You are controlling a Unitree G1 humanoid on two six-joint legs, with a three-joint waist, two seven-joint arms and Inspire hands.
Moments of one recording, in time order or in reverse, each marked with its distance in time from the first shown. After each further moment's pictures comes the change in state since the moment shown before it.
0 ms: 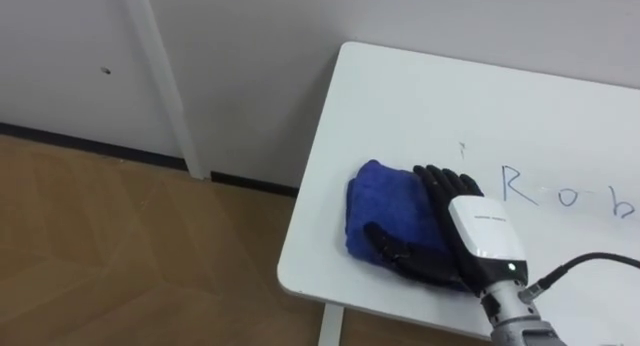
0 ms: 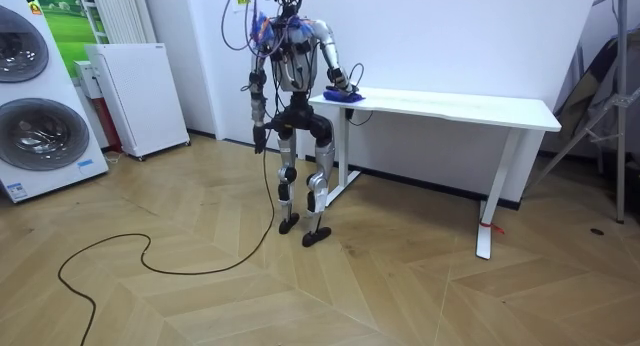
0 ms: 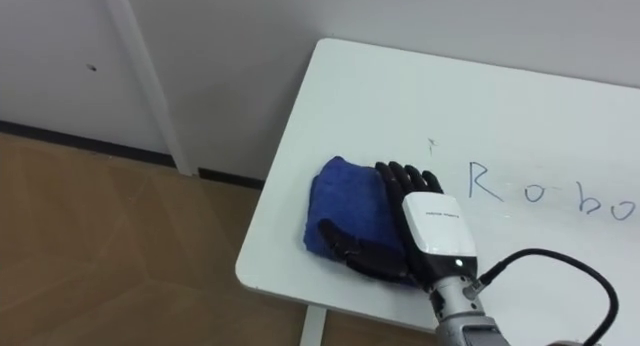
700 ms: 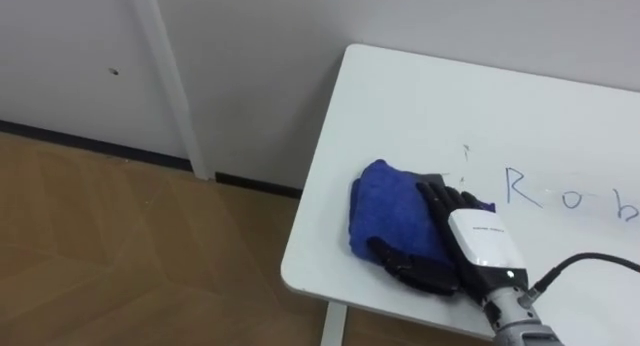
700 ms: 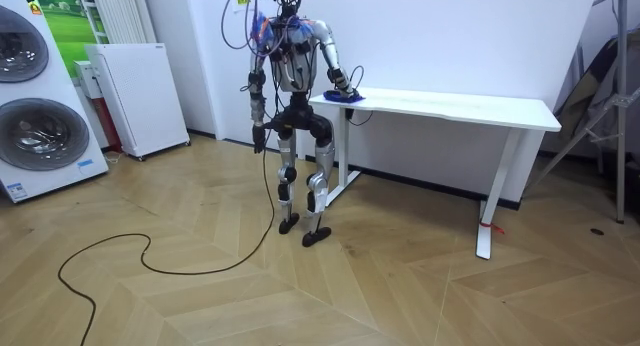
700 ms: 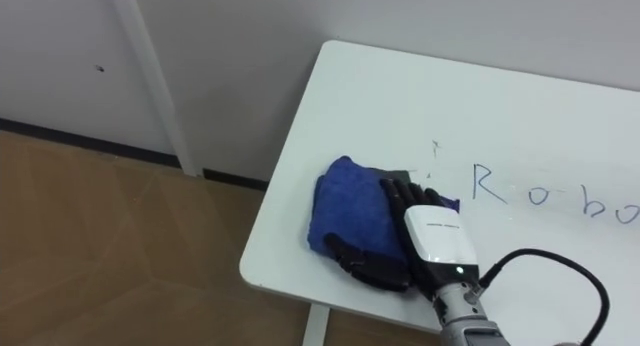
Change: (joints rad) left arm 0.002 -0.001 0.003 -0.007 0.042 0.000 0.004; right arm -0.018 0.000 -0.004 0.084 -0.012 -0.001 0.029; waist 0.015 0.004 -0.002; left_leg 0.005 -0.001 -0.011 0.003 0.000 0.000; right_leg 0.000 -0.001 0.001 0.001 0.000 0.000
